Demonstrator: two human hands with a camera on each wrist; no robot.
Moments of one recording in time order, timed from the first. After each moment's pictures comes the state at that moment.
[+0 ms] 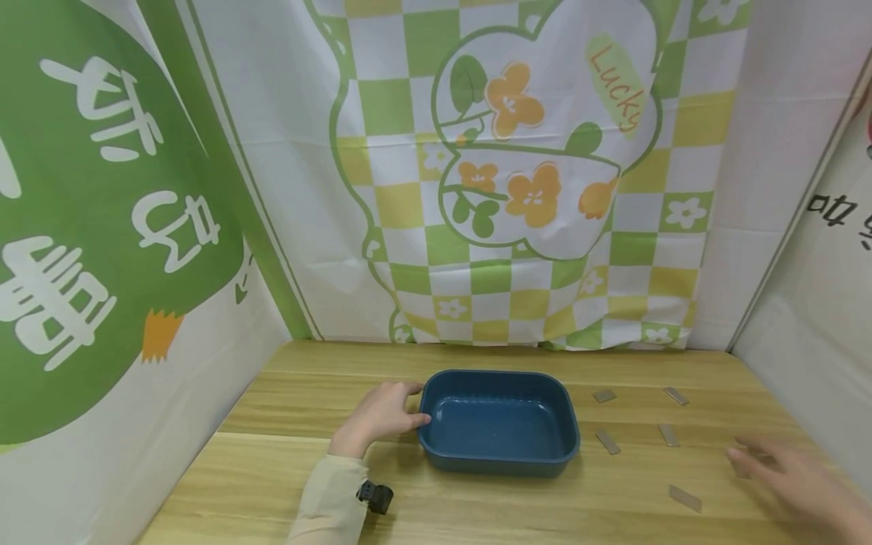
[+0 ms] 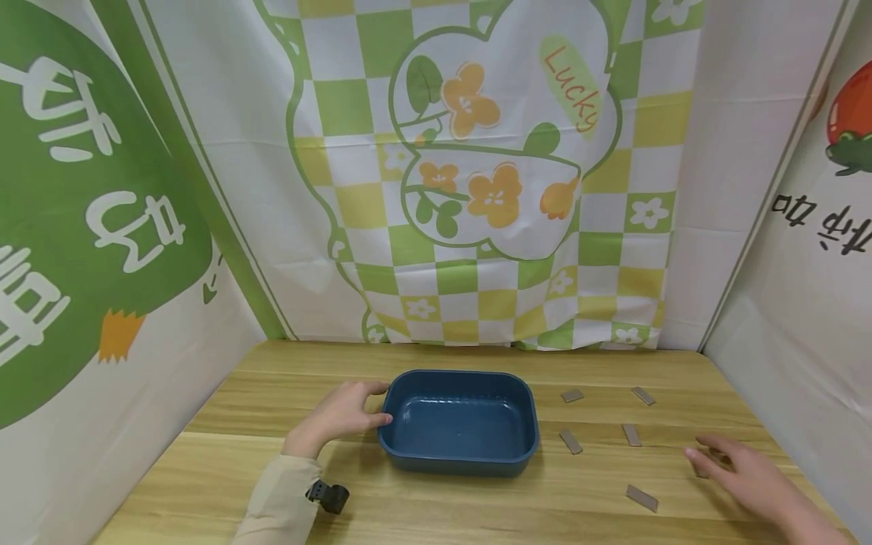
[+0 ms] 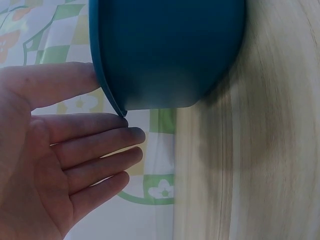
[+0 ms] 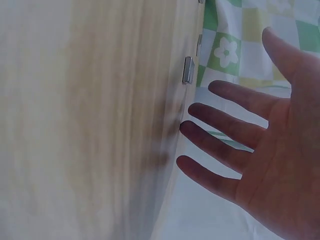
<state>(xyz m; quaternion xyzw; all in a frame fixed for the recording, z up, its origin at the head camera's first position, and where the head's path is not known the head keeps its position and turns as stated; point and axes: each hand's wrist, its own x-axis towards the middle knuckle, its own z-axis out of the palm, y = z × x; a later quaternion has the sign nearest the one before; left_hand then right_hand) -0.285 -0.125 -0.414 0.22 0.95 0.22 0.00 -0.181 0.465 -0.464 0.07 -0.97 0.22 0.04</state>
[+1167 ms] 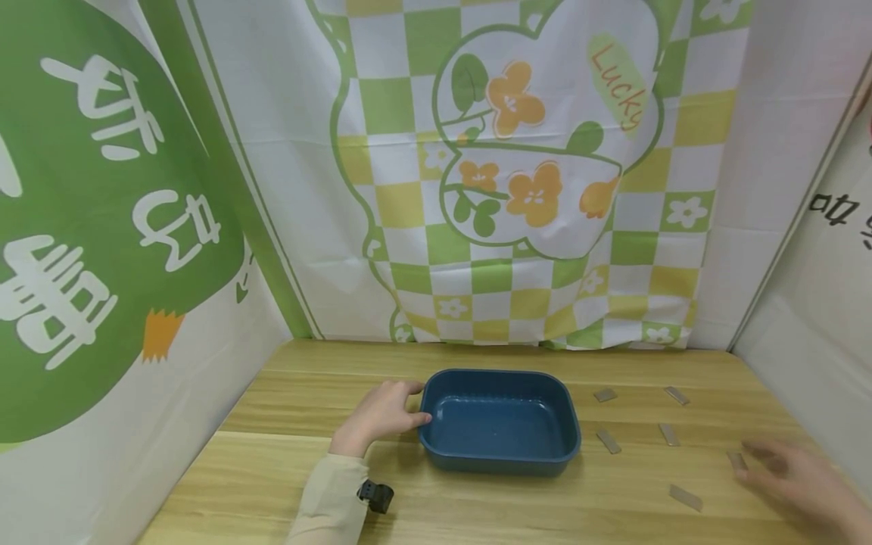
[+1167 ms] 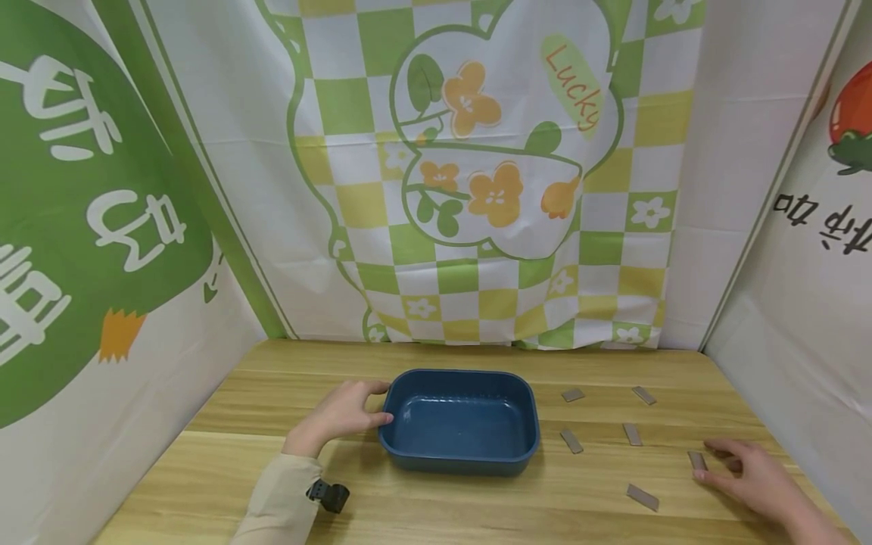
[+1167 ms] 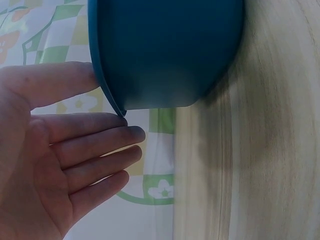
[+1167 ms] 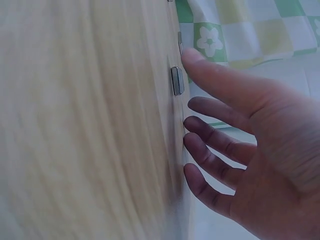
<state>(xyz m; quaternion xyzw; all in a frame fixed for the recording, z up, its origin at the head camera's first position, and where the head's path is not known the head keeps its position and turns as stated) -0.284 -0.125 -0.413 0.23 0.95 0.22 -0.01 -0.183 0.479 -0.473 0.09 -0.97 0.20 0.08</state>
